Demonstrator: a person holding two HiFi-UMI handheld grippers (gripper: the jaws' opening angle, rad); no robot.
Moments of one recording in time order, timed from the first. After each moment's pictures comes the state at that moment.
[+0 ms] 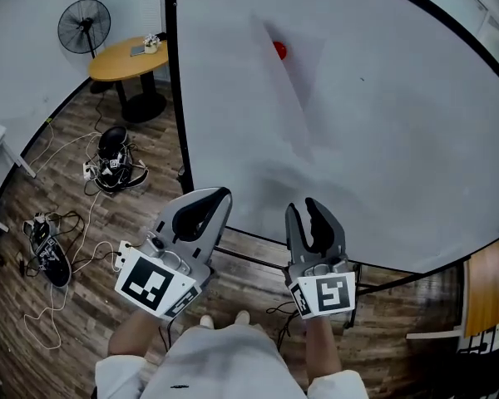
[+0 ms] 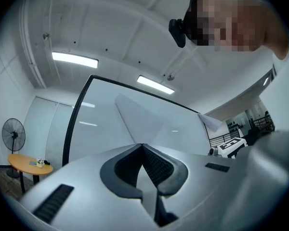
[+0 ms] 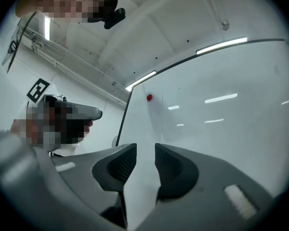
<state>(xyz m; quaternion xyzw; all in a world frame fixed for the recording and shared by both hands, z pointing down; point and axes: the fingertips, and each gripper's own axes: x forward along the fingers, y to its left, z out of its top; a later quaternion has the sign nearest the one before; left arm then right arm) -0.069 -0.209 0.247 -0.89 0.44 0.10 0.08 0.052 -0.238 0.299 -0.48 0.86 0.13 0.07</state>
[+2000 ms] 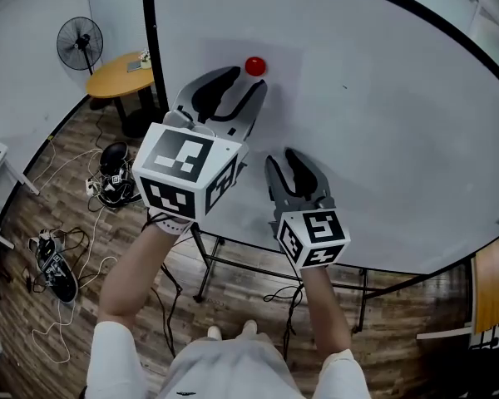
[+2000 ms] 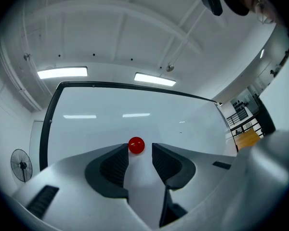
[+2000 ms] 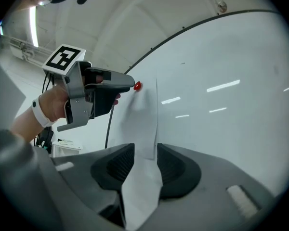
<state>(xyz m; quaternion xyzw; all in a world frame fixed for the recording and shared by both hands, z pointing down) -0.040 -0.331 0.111 -0.86 0.49 0.05 0.16 0.020 -0.331 0.255 -0.47 0.88 0.07 0.06</state>
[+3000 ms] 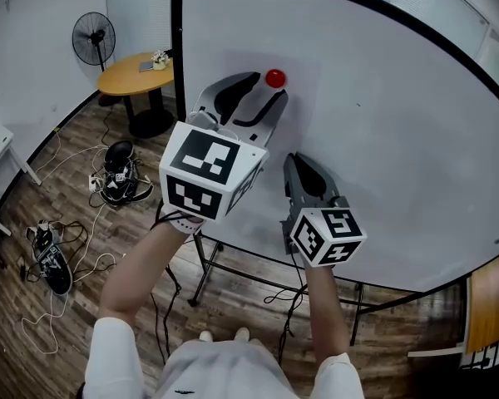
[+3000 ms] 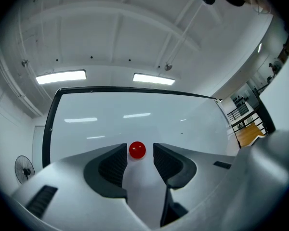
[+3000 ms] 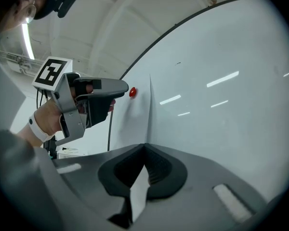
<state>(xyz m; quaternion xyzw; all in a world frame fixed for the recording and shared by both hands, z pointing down) -0.038 -0.335 0.108 -0.85 0.50 0.04 0.18 0.023 -0.343 0.238 -0.45 0.89 0.03 0.08</state>
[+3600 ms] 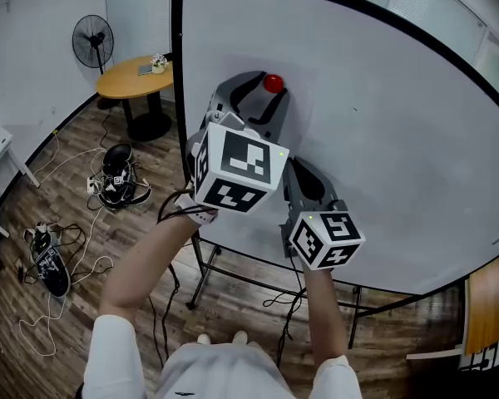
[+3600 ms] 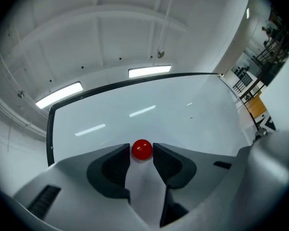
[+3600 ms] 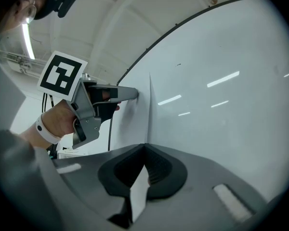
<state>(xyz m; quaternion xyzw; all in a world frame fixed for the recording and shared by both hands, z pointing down) -0.029 -0.358 0.106 -0.79 0.56 -0.02 0.26 0.024 -0.340 0.235 -0.45 0.89 0.03 0.08</state>
